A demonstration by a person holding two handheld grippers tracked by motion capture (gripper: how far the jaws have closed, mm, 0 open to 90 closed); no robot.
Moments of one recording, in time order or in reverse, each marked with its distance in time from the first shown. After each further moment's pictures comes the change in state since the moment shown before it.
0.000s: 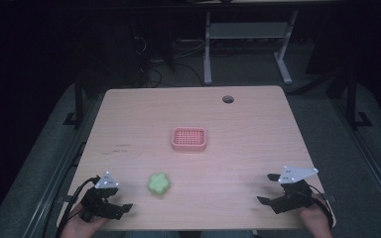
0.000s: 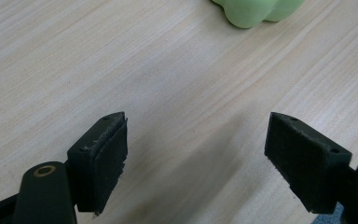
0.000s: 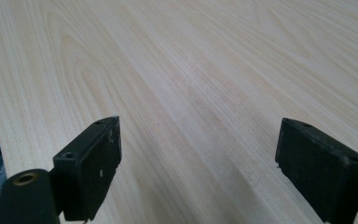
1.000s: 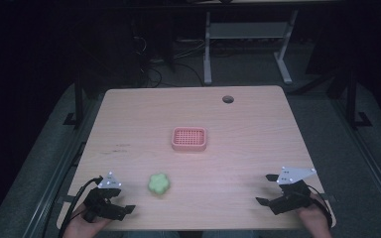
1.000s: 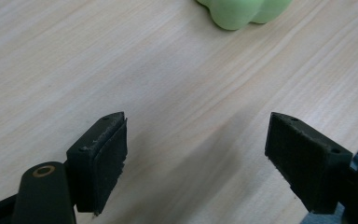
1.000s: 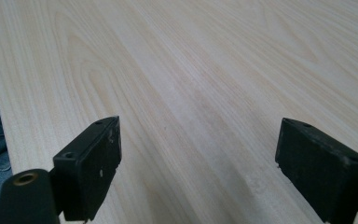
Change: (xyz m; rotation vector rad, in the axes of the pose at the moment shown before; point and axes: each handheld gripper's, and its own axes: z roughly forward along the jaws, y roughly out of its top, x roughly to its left) left arm -0.006 0.003 0.003 0.009 -0.029 -0.009; right arm 0.003 0.003 0.001 0.005 0.008 -0.022
